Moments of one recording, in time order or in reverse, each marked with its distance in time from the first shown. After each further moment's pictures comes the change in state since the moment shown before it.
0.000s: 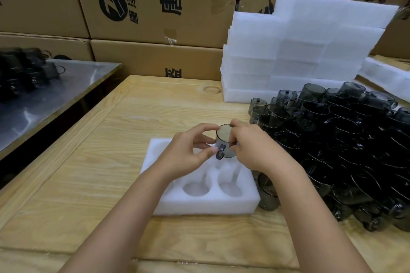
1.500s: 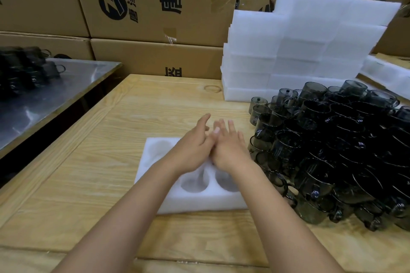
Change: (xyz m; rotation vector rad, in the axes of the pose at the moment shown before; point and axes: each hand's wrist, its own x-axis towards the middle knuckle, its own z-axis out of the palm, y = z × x) left_hand 0.021 -0.009 0.011 0.179 -0.088 -0.172; right_hand 0.036 -0.017 0.057 0.015 -0.031 0.161
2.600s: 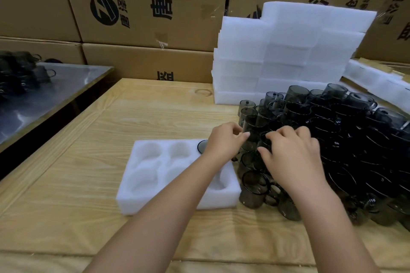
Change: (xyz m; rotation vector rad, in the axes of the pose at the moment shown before) left_hand 0.050 0.060 0.075 0.000 0.147 -0.064; right_hand -0.093 0.073 -0.068 -0.337 0.398 0.201
